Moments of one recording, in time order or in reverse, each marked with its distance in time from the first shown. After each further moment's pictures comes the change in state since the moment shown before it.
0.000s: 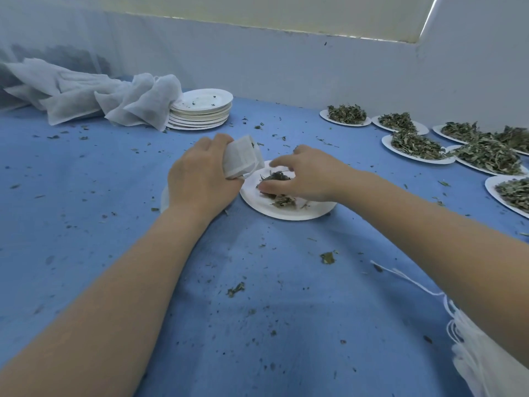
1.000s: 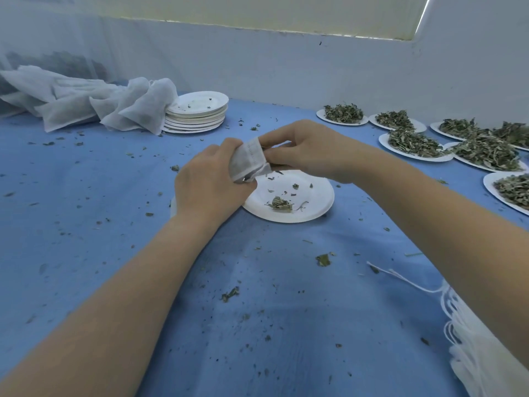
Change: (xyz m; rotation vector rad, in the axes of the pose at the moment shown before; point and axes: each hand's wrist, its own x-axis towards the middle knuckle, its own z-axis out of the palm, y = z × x) left_hand -0.003 0.014 0.006 -0.091 0.026 0.039; right_hand -0.021 -0.016 -0.039 0.576 -0.031 -0.227
